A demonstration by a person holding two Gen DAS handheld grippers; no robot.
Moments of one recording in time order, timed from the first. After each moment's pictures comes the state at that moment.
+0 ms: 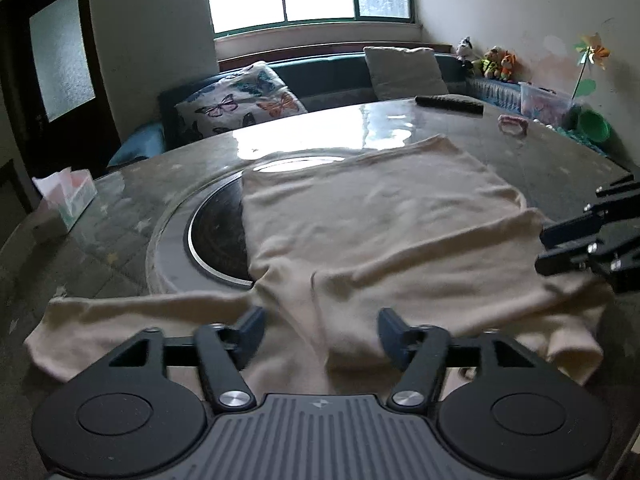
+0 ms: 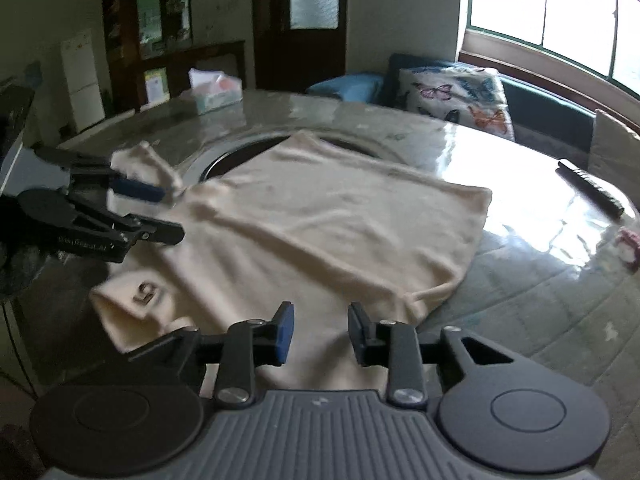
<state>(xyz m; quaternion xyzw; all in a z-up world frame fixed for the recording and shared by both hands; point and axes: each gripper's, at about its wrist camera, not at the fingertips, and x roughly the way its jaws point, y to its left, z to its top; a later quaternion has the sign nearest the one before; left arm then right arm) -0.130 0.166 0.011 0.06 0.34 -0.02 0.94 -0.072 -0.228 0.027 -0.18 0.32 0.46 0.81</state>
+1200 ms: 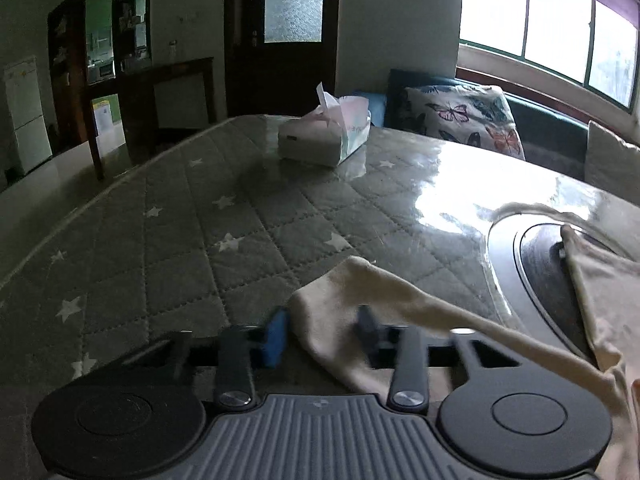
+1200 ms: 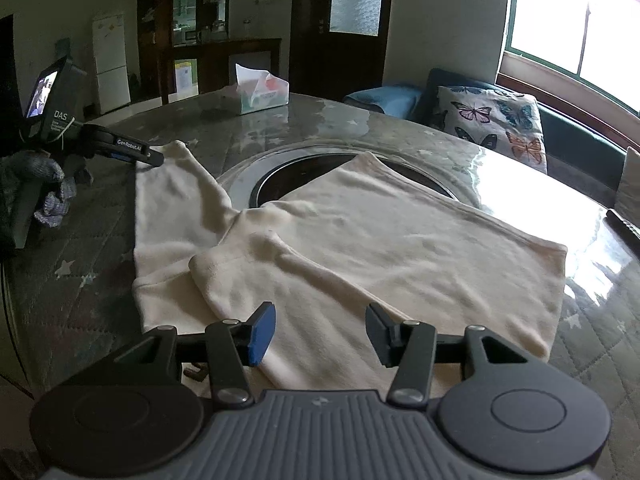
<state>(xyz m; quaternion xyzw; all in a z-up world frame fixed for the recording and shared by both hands) -0.130 0.362 0.006 -0.11 0.31 0.27 0.91 -0.091 -0.158 0.024 -0.21 0.29 0.49 0.80</state>
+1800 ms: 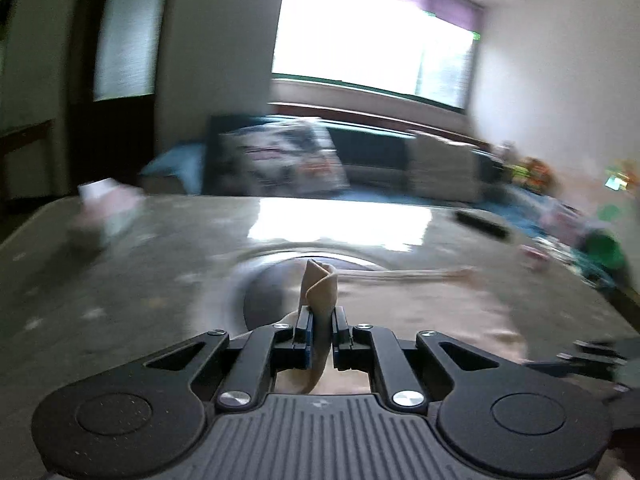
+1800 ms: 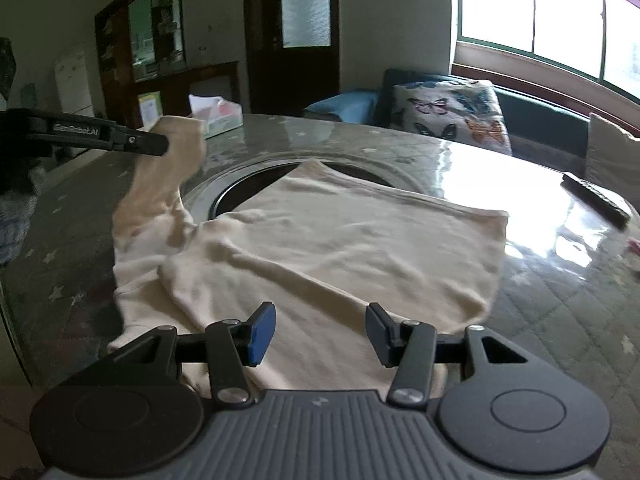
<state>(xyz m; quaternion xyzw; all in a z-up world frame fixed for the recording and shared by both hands) -0.142 0.191 0.090 -0.07 0.25 0.00 0.97 -0.077 -0.208 0.035 -0.14 0.30 0.45 0.83</state>
